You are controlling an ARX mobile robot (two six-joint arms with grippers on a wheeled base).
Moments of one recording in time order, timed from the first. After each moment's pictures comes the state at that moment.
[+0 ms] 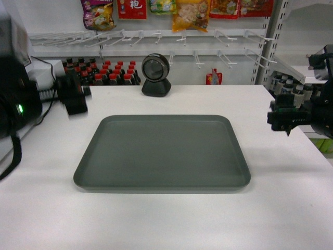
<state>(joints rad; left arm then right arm) -0.18 1.83 0.68 0.94 -0.24 -0.17 0.08 2.10 0.85 1.00 -0.01 0.03</state>
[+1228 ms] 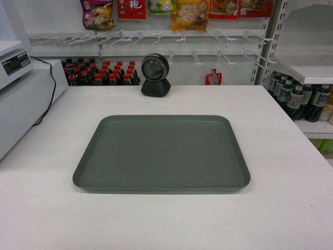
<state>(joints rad) 0.00 0.79 0.02 0.75 0.00 -0.02 0.00 0.89 0.05 0.85 0.00 0.01</state>
